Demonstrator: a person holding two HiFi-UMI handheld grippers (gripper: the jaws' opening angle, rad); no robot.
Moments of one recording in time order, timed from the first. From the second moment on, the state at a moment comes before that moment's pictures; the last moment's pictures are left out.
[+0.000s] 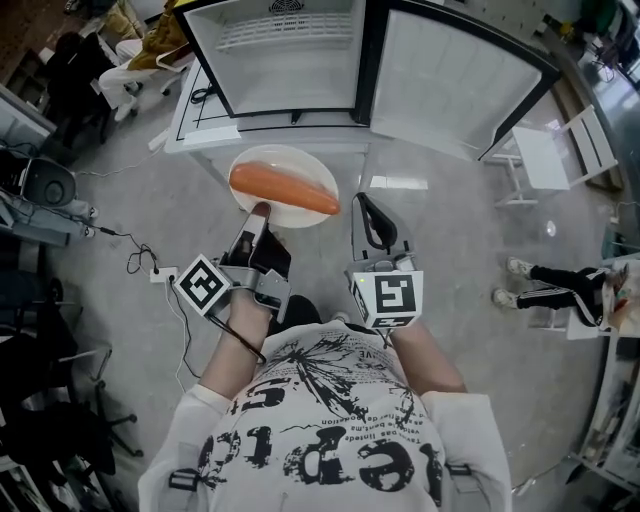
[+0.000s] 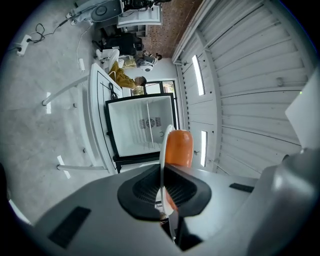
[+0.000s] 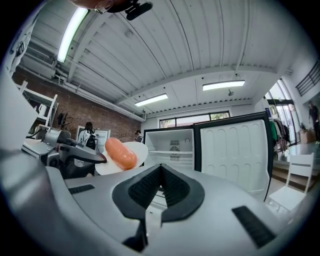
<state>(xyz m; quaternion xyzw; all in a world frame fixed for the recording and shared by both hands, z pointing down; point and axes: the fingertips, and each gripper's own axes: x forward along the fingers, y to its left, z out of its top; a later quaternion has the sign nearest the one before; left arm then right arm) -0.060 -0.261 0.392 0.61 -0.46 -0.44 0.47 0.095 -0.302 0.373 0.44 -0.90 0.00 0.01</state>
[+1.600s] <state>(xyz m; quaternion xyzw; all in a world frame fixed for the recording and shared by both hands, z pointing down) -0.218 -0.581 0.385 0.62 -0.38 -0.42 0.54 -0.055 -0.604 0.372 0.52 -0.85 0.02 0.02</state>
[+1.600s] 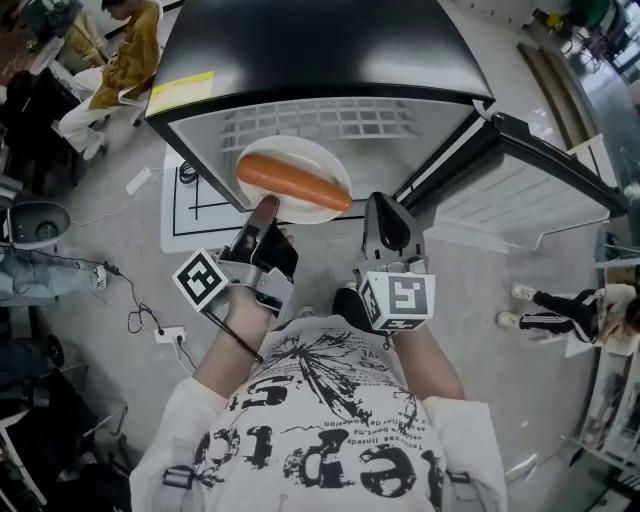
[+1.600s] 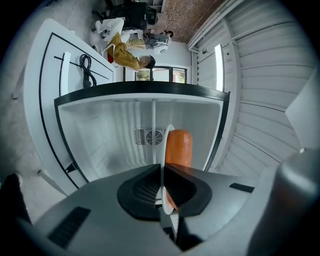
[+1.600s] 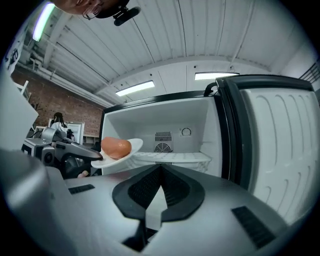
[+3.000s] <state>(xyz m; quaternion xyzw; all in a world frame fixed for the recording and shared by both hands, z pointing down) -0.210 -0.679 0.381 0.53 -0.50 -0.47 0.50 -0.050 -0.699 0.413 0.40 -0.91 0.09 0.04</state>
